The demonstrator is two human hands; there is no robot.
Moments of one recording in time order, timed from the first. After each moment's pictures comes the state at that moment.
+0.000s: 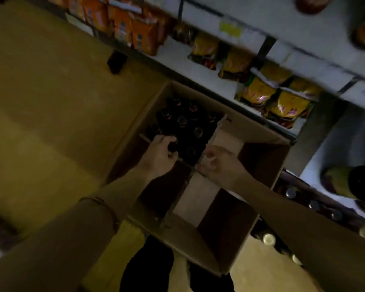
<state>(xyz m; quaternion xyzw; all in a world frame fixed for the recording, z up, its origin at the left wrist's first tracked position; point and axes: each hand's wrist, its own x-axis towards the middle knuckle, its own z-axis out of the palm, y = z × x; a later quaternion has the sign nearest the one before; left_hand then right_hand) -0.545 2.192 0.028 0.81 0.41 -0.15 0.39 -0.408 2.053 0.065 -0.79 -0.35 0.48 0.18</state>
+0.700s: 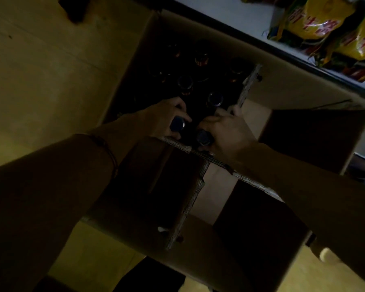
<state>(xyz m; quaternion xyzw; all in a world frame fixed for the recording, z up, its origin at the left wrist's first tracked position) -0.505 2.277 -0.124 0.89 0.13 -0.27 0.34 -0.391 2.109 -0.108 -0.75 -0.61 0.27 -0.03</state>
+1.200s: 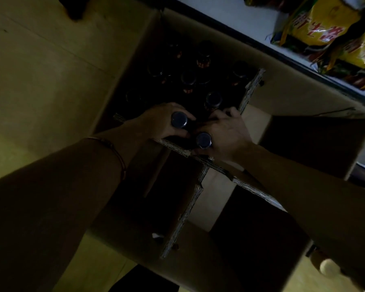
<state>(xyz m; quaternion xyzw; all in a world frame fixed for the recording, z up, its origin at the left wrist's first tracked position) -0.508 2.272 -0.144 0.84 0.23 -0.20 0.44 -0.388 2.117 -0.122 -0.74 -0.62 0.26 -0.06</state>
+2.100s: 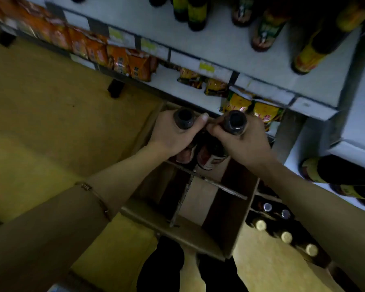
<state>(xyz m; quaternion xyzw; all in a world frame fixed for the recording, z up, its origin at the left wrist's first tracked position) -0.482 2.189 0.223 0.78 0.31 0.12 0.53 -0.378 2.060 0.227 -0.77 -0.32 0.25 0.49</state>
